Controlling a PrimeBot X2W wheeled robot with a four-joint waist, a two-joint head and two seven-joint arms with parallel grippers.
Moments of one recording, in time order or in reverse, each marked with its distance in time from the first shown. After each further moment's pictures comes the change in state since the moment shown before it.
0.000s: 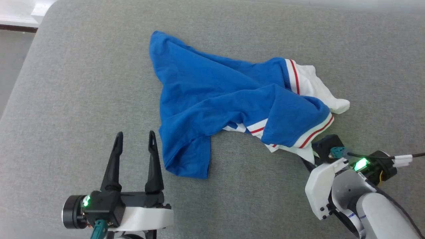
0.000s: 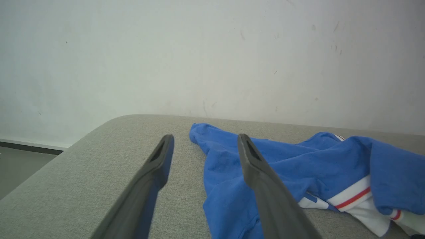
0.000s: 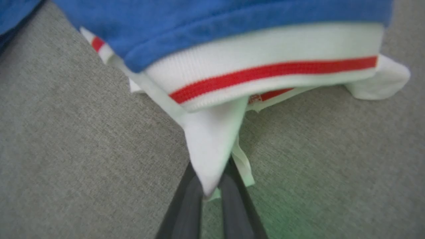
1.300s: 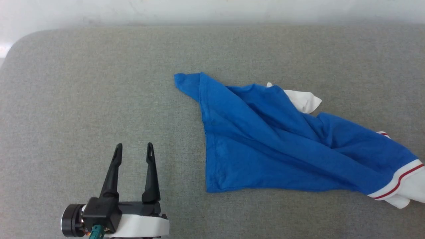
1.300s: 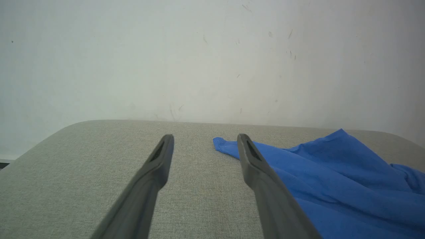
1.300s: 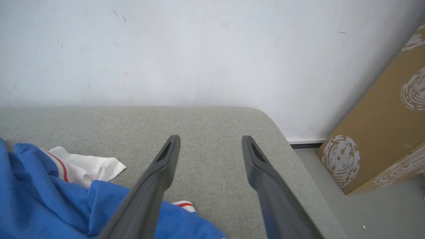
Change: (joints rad) left arm 0.048 -0.006 0.050 0.034 -0.011 -0.062 0.000; right arm 0.132 0.114 -0.737 -0.433 0.007 0.002 -0.037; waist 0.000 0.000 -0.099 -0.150
